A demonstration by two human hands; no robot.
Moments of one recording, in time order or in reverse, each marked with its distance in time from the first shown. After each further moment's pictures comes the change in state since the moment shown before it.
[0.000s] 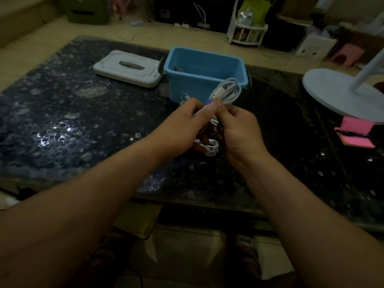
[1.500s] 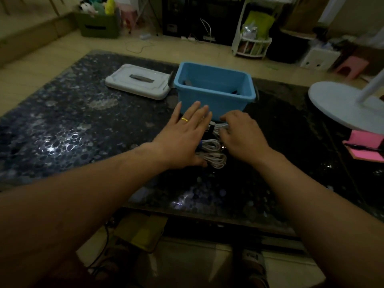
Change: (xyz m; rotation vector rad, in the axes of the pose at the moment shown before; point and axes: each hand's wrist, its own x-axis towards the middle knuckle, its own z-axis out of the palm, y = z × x) left_hand 0.046 -0.051 -0.037 1.524 -0.095 0.422; right_hand 0.068 0.014 -0.036 -1.552 -0.059 -0.491
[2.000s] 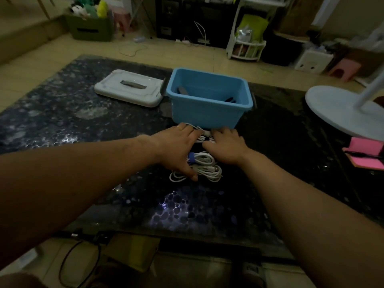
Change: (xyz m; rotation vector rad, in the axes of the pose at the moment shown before) left_hand 0.048 -0.033 0.020 -0.095 -0.269 0.110; right_hand 0.041 0.008 0.041 0.050 -0.460 0.216
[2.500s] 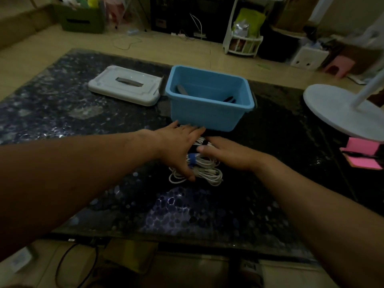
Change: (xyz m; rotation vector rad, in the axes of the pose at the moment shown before) left_hand 0.012 -0.016 -0.006 -0.024 -0.125 0.054; right_hand -0.009 0.006 -0.010 0.432 -0.254 -0.328
